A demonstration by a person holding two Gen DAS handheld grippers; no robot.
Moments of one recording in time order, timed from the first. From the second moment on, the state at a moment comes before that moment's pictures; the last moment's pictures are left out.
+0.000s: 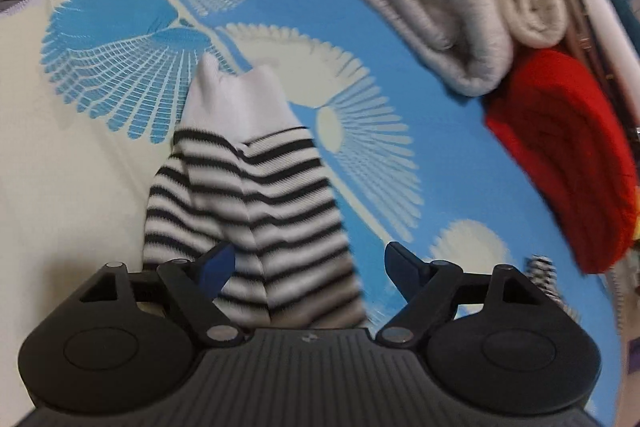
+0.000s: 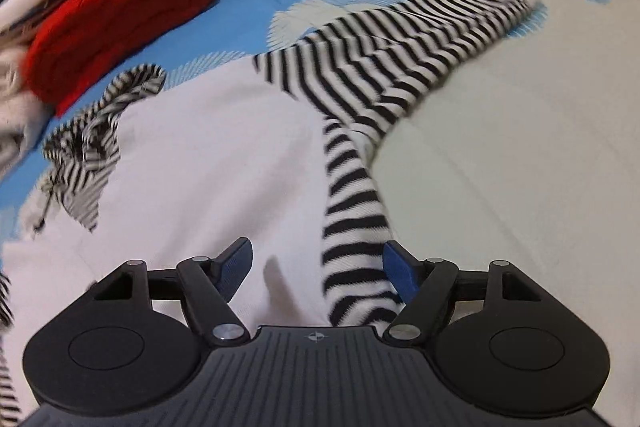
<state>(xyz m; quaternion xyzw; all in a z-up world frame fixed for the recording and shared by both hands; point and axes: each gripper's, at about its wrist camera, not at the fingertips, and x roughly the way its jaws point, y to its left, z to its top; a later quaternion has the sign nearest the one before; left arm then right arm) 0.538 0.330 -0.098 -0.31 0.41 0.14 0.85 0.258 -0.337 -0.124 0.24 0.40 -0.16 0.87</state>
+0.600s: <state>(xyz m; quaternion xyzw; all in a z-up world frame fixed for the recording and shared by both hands) 0.322 0.454 -0.079 -0.36 0.43 0.21 0.80 0.252 -0.321 -0.116 0.24 0.39 -0.16 0.87</state>
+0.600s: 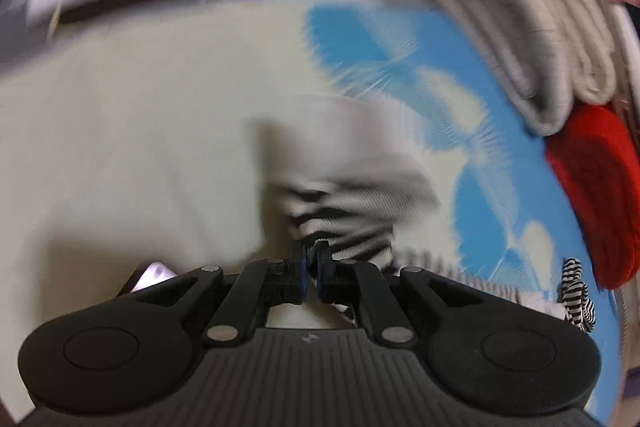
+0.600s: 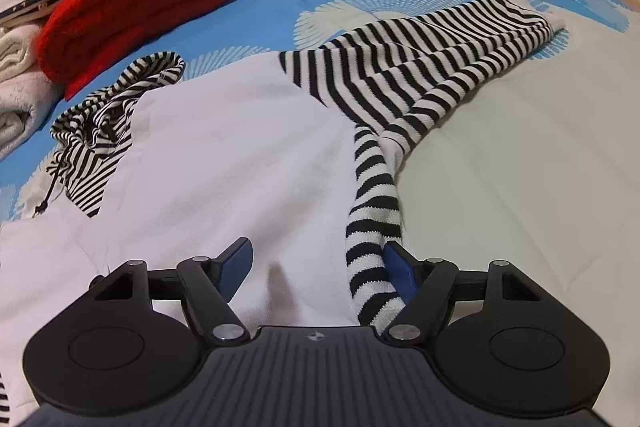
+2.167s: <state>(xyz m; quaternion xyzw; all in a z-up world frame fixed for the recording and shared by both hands) 0.472 0.219 -0.108 0.08 0.45 -0.06 0.89 0.258 -0.321 -0.119 0.22 0.42 -0.14 0.87</state>
